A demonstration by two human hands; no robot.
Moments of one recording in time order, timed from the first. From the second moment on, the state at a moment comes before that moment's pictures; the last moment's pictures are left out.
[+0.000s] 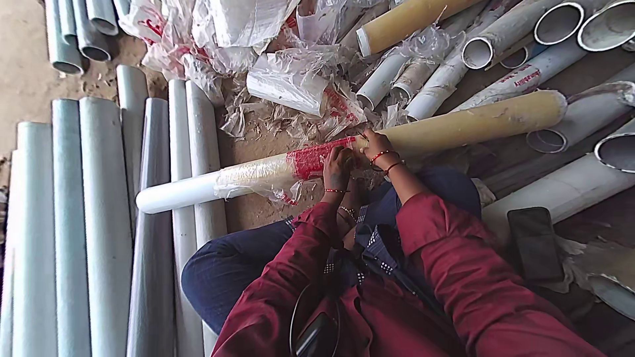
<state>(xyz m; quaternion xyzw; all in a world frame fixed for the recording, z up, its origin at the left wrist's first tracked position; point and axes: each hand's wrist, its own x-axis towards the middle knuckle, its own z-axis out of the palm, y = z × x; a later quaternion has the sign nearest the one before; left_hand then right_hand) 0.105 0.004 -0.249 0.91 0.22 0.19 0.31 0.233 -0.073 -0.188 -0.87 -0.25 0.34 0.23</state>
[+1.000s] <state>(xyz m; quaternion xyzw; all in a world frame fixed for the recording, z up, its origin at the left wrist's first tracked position) 0.113 -0.002 -0.232 0.88 0.30 0.14 0.34 0.230 -0.073 -0.185 -0.88 -0.26 0.35 0.22</state>
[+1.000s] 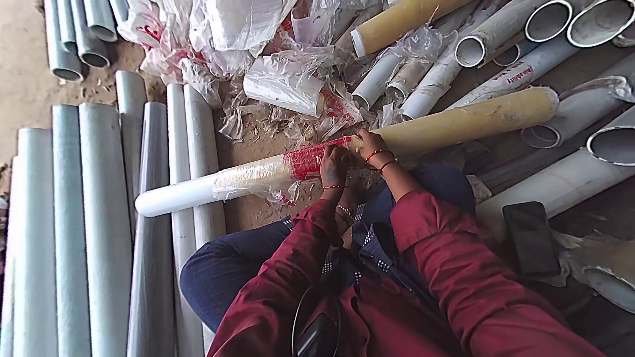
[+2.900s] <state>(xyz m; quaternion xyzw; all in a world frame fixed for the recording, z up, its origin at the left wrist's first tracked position) 0.082 -0.015 -0.238 0.93 0.29 -0.02 0.21 0.234 -0.075 -0.180 -0.86 -0.24 0.37 0.25</state>
